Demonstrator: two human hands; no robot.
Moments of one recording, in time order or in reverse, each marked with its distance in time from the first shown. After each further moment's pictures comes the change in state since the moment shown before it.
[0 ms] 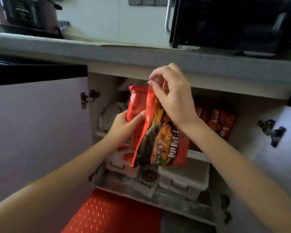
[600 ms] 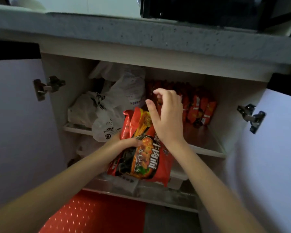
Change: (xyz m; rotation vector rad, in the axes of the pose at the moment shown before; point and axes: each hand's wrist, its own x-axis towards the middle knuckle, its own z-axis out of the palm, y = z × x) left_hand -0.015 -0.050 0.051 -0.241 -0.444 -0.397; right_hand -0.097 0.065 0.005 -0.215 0.008 0.361
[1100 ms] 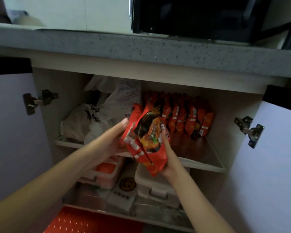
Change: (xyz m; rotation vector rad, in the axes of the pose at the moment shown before) left_hand 0.032 0.030 -0.004 -0.027 -0.070 0.055; right_hand -0.043 0.055 0.015 1.573 -0.404 1.181
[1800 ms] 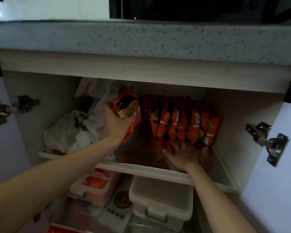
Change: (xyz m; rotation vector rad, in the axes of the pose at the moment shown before) left_hand 0.168 -0.032 -0.013 0.395 0.884 0.450; right_hand 0.080 -0.059 -0.124 -2.008 0.426 0.127
